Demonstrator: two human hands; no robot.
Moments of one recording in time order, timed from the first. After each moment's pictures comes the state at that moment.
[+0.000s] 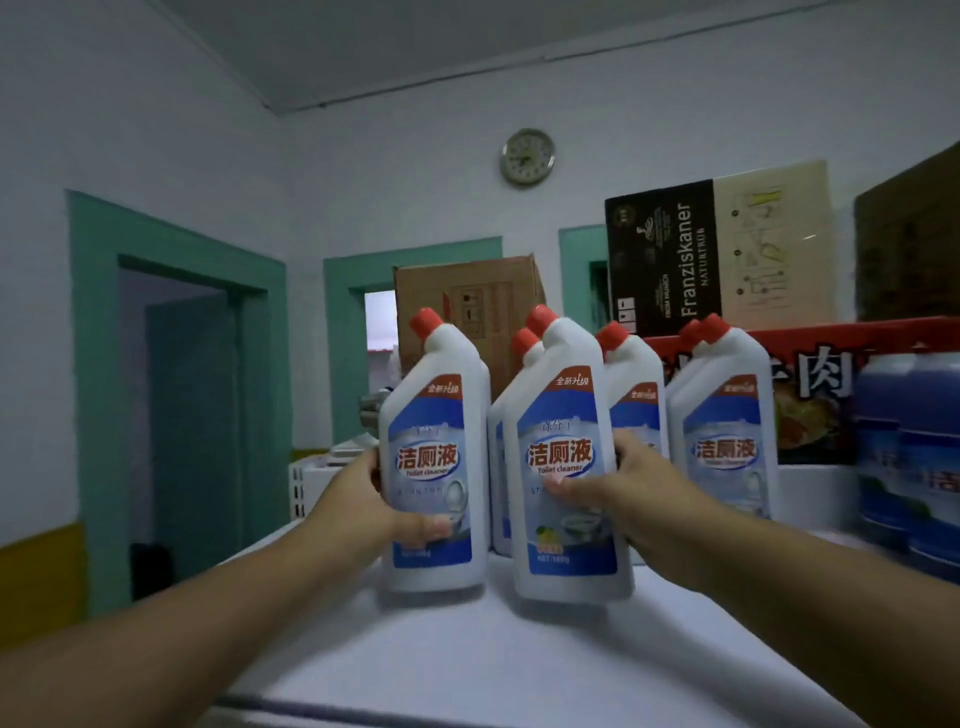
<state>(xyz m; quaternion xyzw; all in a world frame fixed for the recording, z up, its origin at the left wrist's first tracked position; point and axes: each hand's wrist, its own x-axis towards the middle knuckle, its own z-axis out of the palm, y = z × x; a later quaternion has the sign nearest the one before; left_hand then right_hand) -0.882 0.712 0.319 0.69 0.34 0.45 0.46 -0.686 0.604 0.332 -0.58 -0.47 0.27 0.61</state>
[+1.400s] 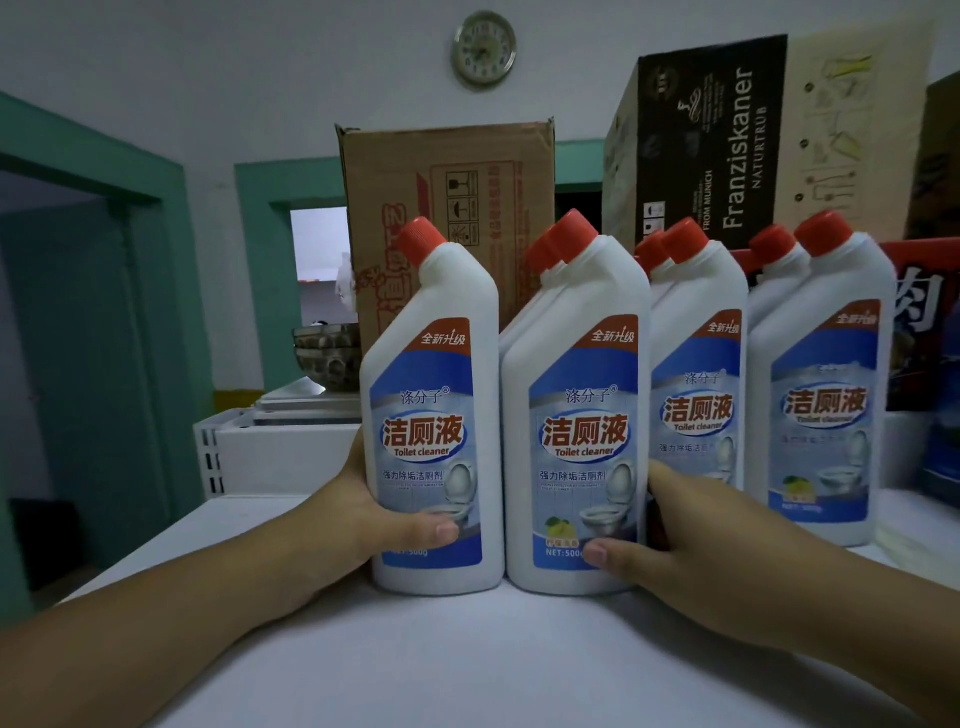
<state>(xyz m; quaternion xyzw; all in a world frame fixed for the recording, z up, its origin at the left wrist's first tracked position) -0.862 0.810 0.281 0.76 0.20 0.31 0.53 -0.672 0.637 0.295 -0.78 -0.58 0.05 0.25</state>
